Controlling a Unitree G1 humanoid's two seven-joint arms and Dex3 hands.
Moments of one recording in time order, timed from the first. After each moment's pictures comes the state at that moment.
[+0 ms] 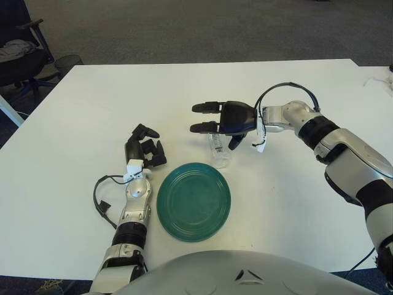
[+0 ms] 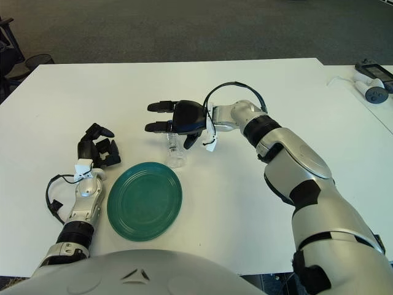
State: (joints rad) left arm -0.07 -0.02 0.12 0.50 0.09 -0.43 0.29; right arm -1.04 -0.46 0.96 0.81 -1.32 -0.90 -0.58
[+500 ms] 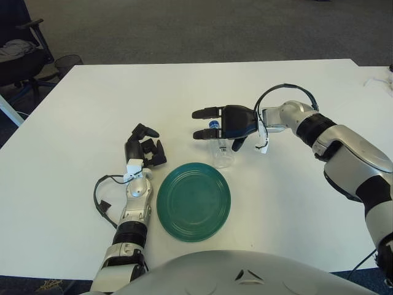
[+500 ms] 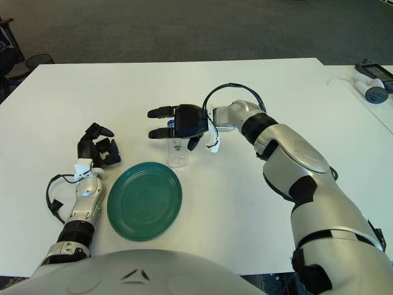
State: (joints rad) left arm -0.07 -0.02 0.13 0.51 0.07 -0.43 0.28; right arm -1.10 -0.44 1.12 0.88 -1.51 -0.80 -0.87
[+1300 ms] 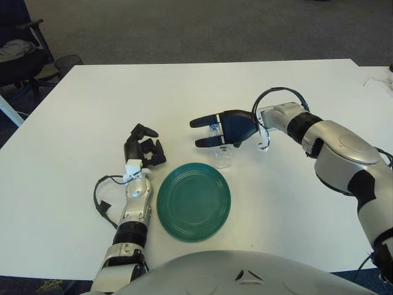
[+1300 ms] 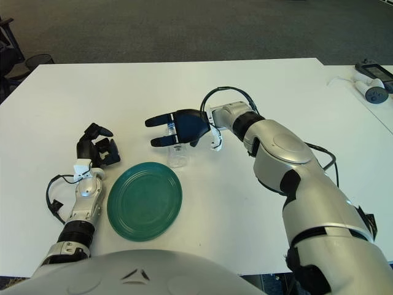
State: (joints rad) left arm -0.07 -0.02 0.13 0.51 0.06 -0.44 0.28; right arm -1.19 -0.35 1.38 1.05 -1.70 -0.56 -1.19
